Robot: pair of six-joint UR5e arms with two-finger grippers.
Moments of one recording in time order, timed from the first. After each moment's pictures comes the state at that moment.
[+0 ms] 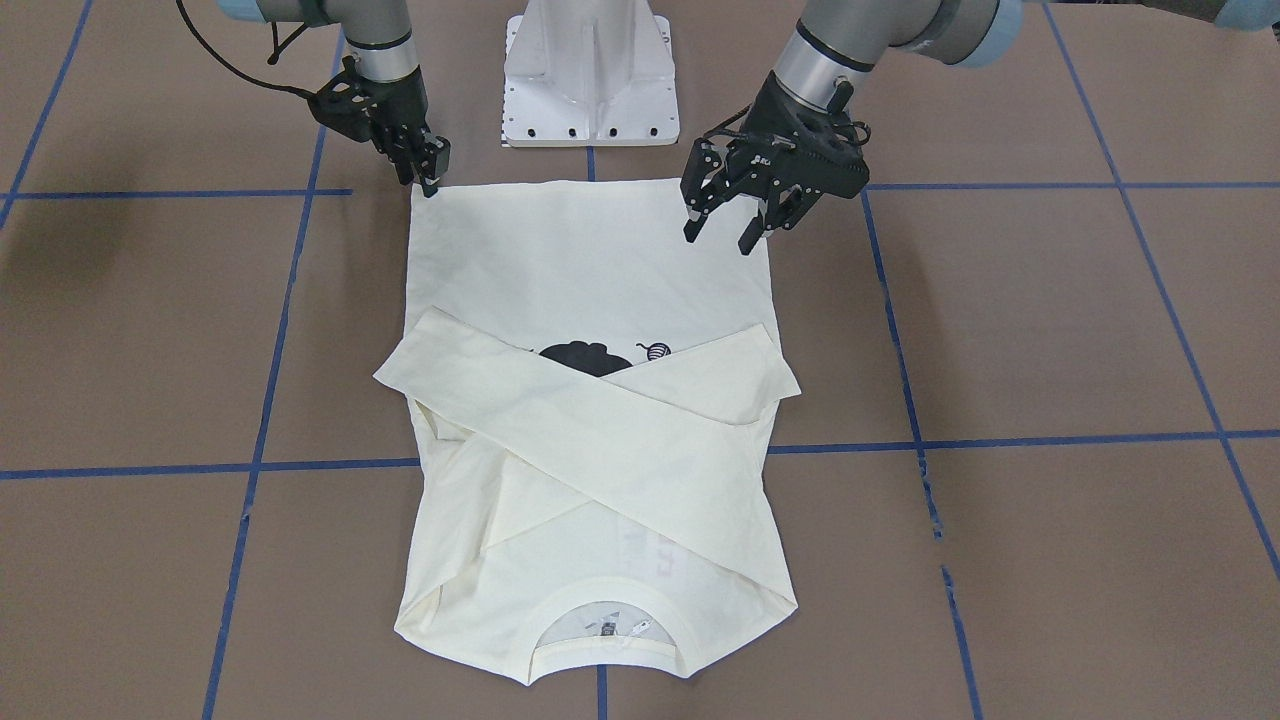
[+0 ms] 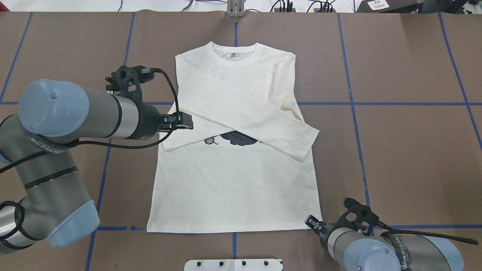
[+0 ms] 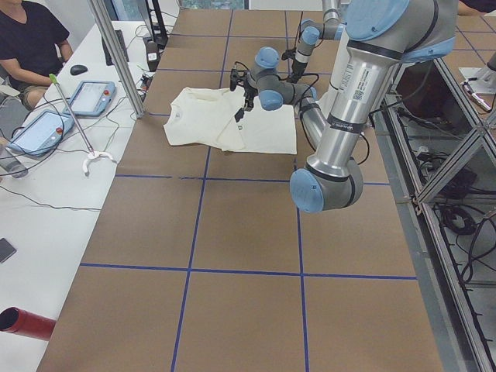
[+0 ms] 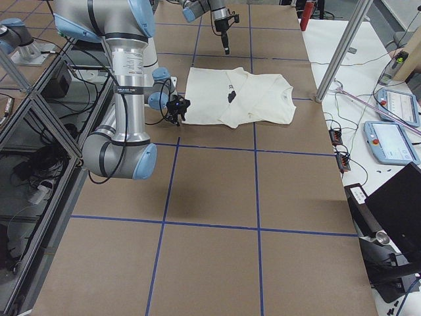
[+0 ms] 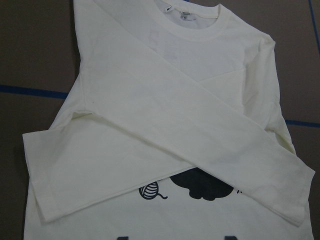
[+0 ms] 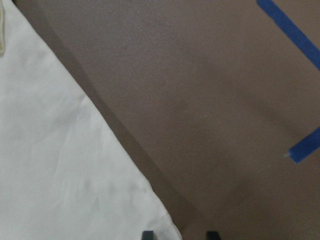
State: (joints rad) left arm -0.58 -1.98 -2.01 -1.92 -1.81 -1.34; right arm 0.04 -1.51 2.09 -1.40 1.39 2.20
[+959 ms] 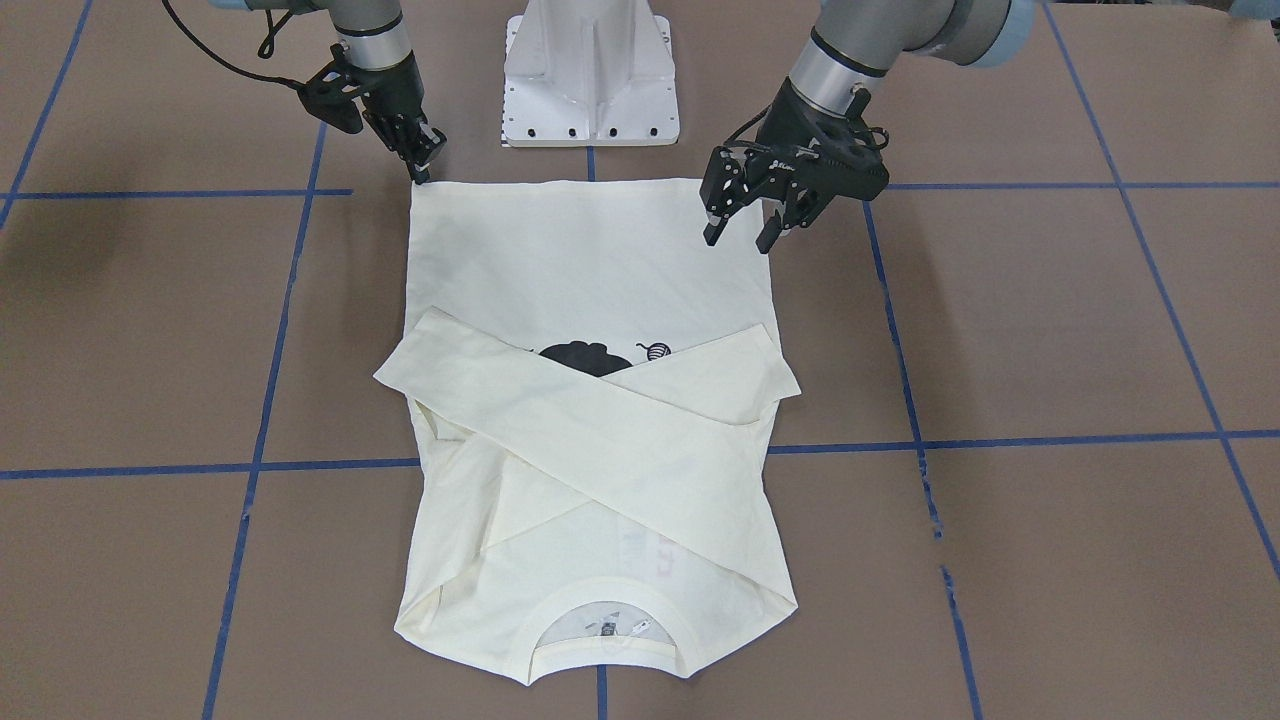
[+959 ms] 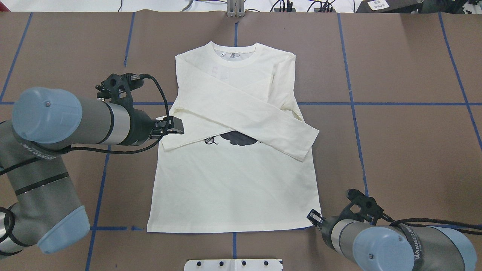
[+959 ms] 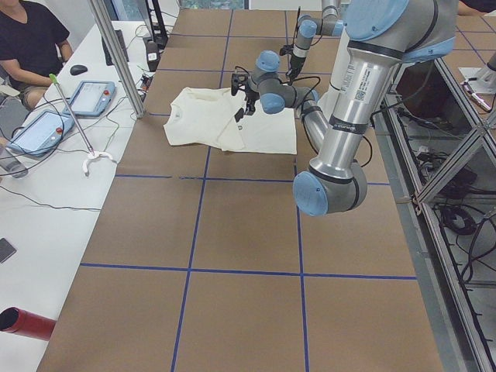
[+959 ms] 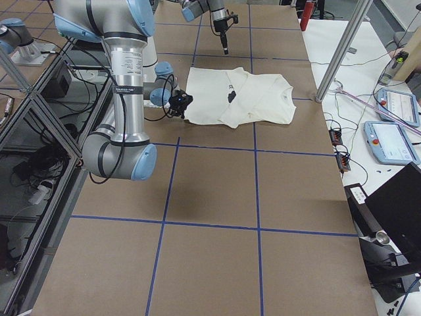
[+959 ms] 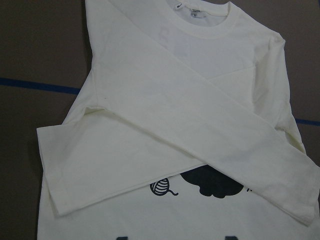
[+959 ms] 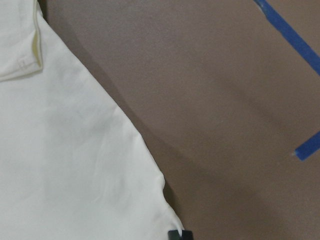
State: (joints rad) left arm -0.57 -1.91 -2.03 -1.92 -1.81 -1.43; right arm 0.08 -1.52 2.16 -1.40 1.45 2.18
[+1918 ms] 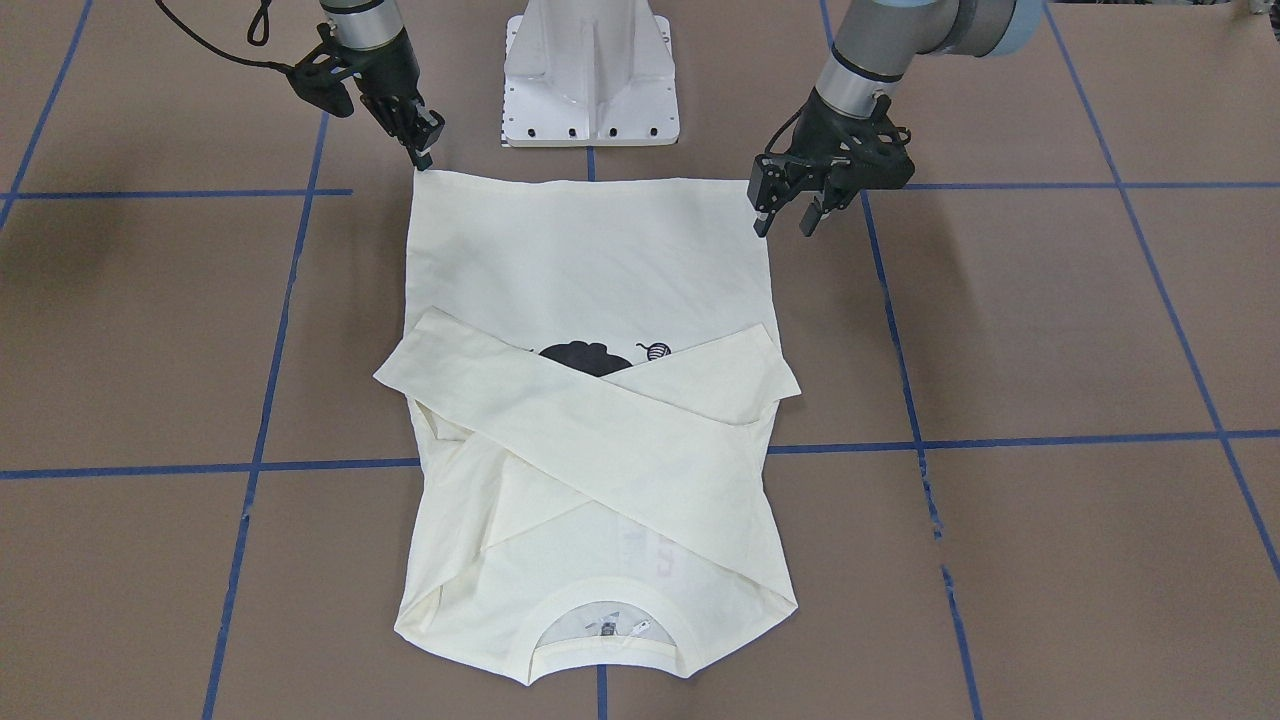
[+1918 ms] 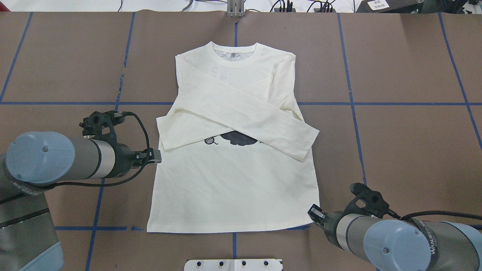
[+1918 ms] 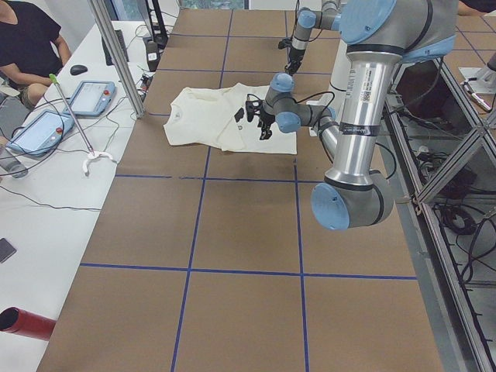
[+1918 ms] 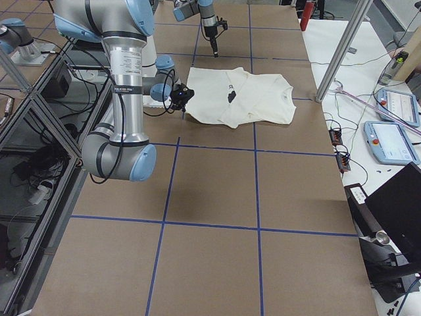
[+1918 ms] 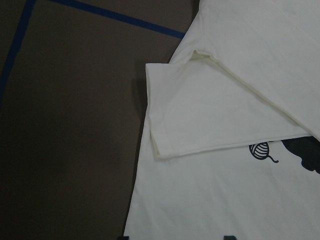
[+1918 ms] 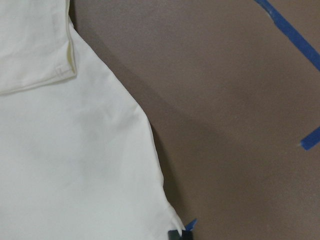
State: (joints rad) left arm -0.46 -1.73 -2.09 -1.89 -1.73 -1.50; right arm 0.11 -1.52 2.23 -1.40 1.48 2.18
